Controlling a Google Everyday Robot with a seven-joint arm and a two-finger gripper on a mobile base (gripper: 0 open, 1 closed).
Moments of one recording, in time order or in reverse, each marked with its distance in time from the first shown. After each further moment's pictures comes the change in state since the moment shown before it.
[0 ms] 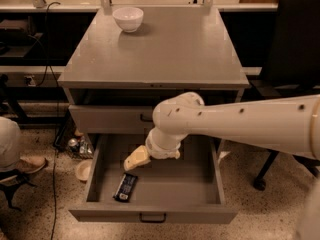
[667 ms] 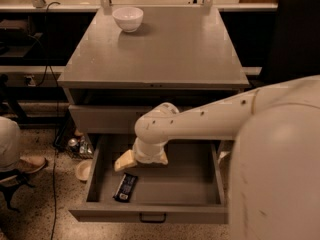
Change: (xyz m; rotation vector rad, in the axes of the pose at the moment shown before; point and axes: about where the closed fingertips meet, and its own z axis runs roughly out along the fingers) arm -0.022 0.013 0.074 0.040 0.006 0.121
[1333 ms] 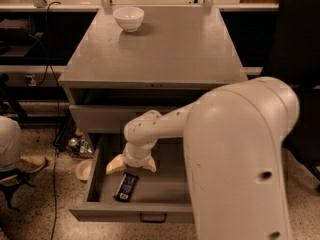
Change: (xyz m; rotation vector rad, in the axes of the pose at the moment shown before) arm -0.011 0.023 0.074 -0.038 0.093 0.089
